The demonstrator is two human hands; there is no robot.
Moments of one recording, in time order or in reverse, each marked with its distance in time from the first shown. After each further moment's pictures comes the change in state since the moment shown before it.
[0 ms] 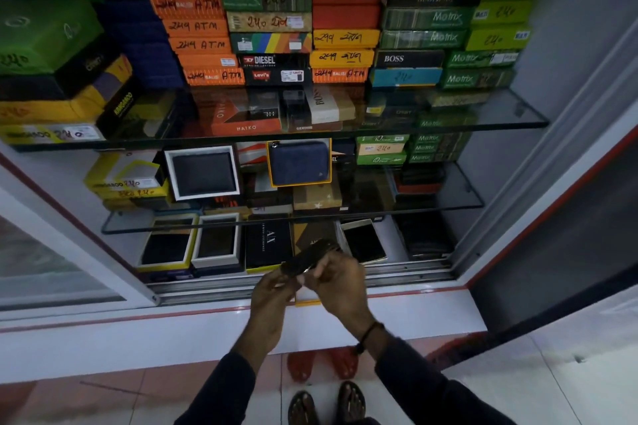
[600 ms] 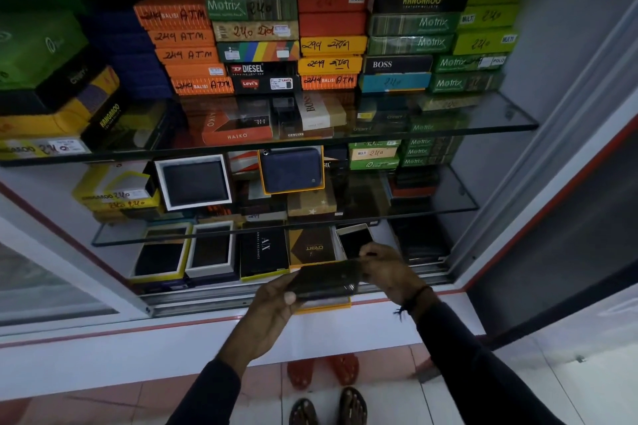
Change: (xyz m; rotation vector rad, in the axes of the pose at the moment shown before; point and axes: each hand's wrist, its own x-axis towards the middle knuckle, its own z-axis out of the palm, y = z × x) left_hand -0.003 0.021 0.004 -0.212 -0.462 -0.057; right_hand 0.048 0.020 -0.095 0.337 -0.246 0.262
